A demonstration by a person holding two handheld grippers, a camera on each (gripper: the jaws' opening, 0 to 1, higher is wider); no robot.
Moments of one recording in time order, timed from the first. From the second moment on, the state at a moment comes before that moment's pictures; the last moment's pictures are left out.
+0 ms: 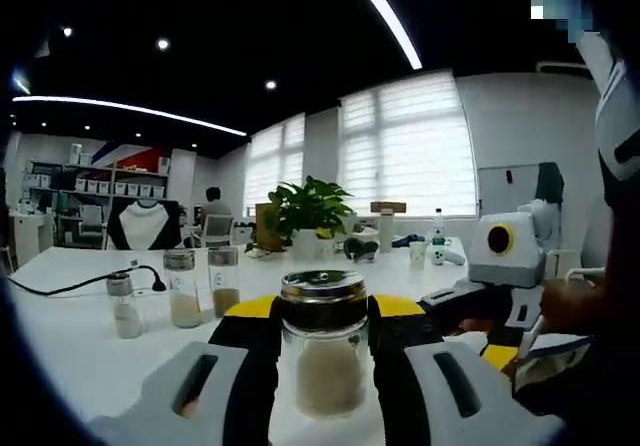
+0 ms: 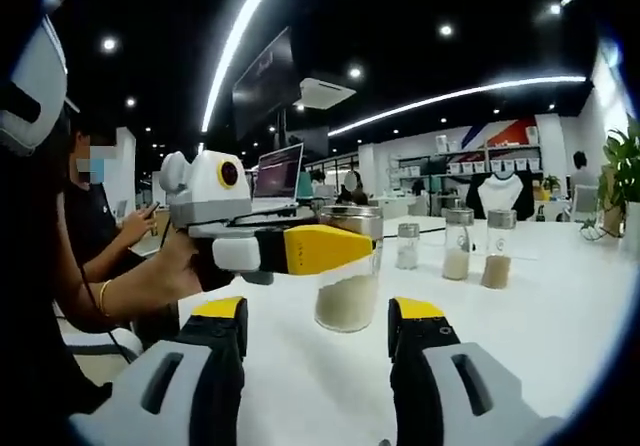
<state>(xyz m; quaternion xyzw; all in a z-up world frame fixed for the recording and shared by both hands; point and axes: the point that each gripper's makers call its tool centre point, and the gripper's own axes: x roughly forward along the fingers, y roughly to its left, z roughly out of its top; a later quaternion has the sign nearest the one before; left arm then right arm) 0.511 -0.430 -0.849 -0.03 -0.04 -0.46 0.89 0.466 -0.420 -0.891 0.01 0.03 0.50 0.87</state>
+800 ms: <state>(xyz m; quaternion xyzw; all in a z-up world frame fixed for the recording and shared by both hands) 0.472 -0.465 -0.842 -0.03 -0.03 -0.55 0.83 0.472 -0.432 -0.883 0.03 0.01 0.49 0.87</state>
